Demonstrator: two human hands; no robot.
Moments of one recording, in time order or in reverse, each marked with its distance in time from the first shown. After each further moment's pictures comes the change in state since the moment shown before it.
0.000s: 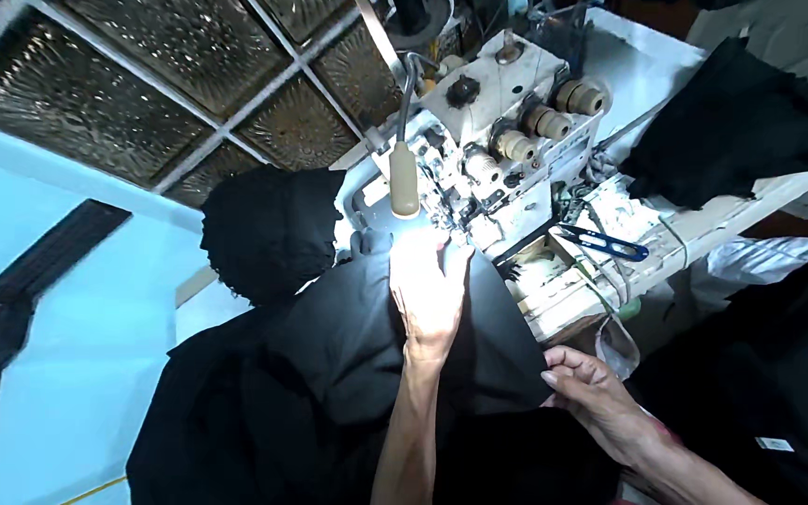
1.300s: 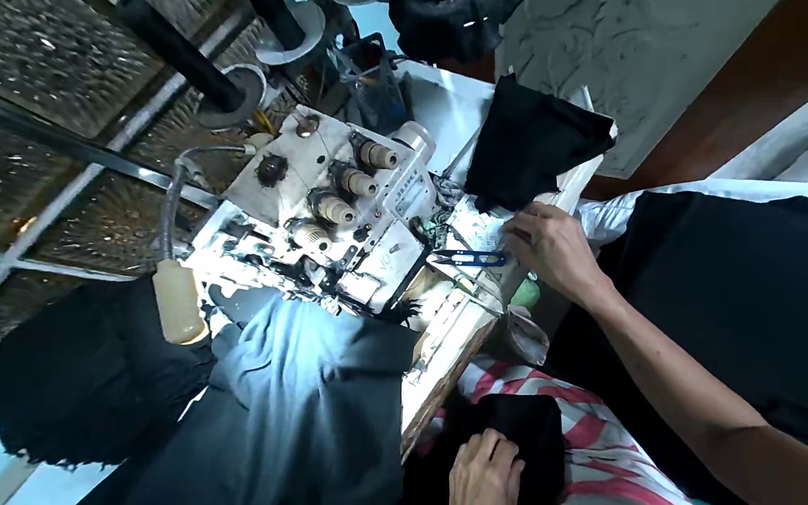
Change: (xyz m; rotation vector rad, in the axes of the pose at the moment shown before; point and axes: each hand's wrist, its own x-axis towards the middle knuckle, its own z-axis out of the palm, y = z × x) left_hand -0.188 0.054 0.000 -0.259 -0.879 0.228; right_hand 0.066 -0.124 -0.094 -1.528 0.519 -0.727
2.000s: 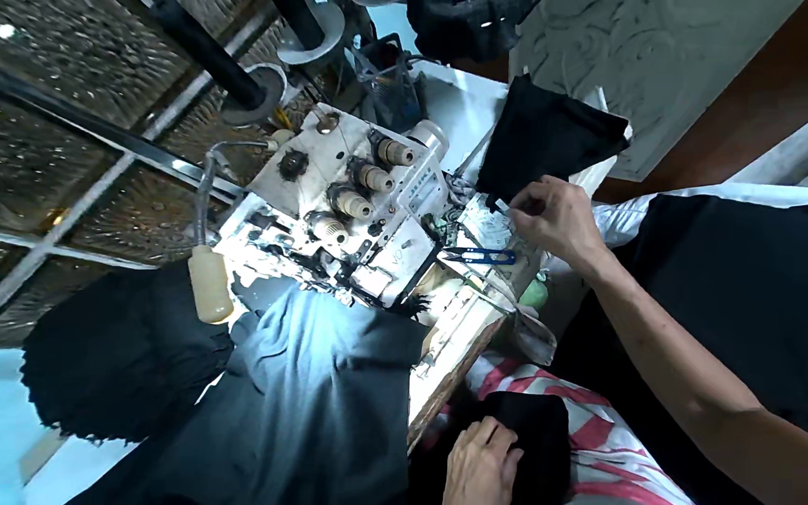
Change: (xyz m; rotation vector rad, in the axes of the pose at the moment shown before) left_hand 0.009 -0.007 -0.010 -0.053 -0.064 -0.035; right_hand 0.039 0.009 0.001 0.196 0.013 0.163
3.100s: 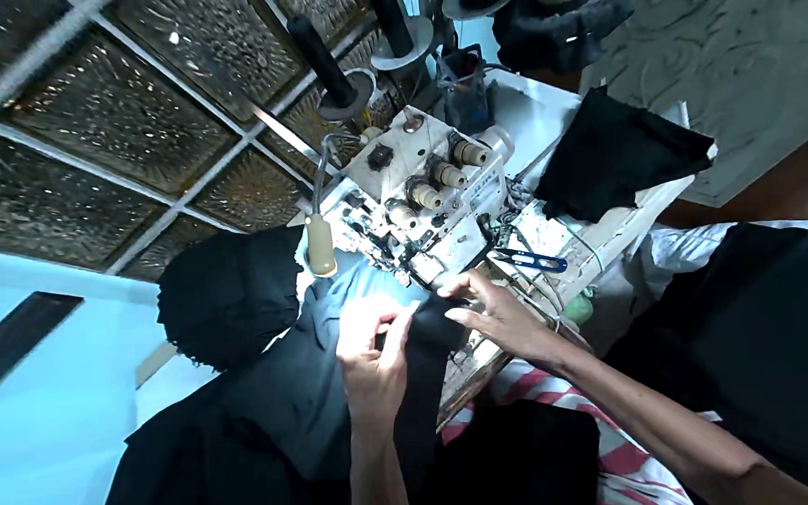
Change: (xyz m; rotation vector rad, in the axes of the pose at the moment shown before) left_hand 0.054 -0.029 -0.152 -0.134 0.899 0.010; right_hand -0.068 -0.093 0.081 0.607 -0.555 -0.094
